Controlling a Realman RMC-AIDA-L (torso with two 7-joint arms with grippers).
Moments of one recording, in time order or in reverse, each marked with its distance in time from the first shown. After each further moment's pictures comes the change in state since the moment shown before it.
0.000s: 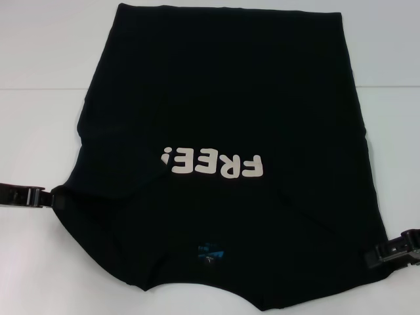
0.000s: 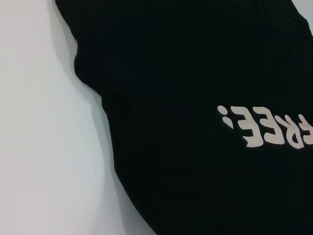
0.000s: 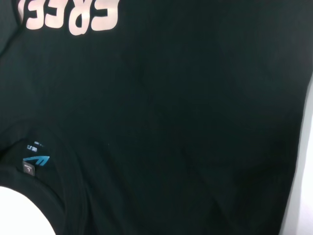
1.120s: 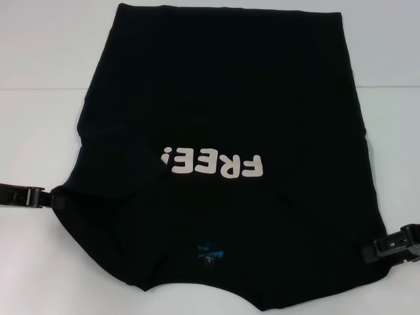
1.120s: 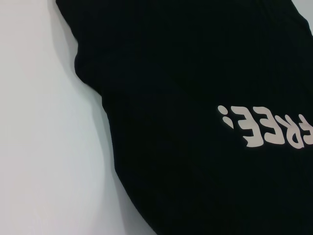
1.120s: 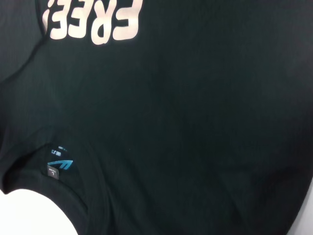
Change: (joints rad) left arm 0.002 0.000 0.000 0.000 -0.002 -0.001 0.002; right arm -0.006 -0.011 0.002 0.001 0.054 -0.030 -0.001
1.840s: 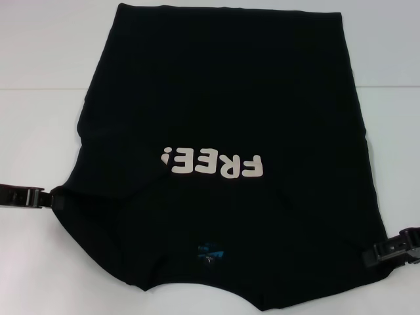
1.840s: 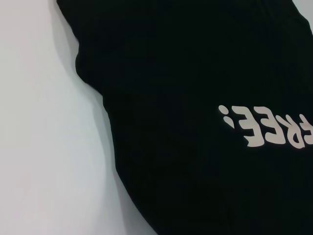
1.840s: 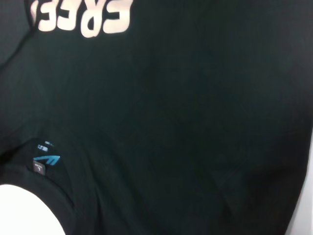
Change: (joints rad) left arm 0.001 0.000 0.000 0.000 0.000 -0.001 0.000; right arm 0.001 0.003 -0.042 -0.001 -0.005 0.025 0.005
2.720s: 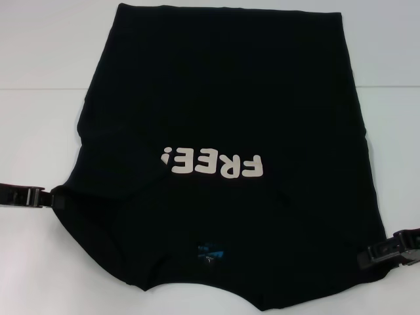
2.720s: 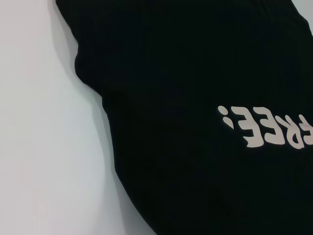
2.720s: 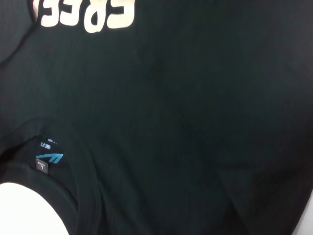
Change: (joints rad) left arm -0.002 0.000 0.000 0.000 0.000 0.000 0.000; right arm 0.003 0.009 -0.003 0.014 0.005 0.013 -0.005
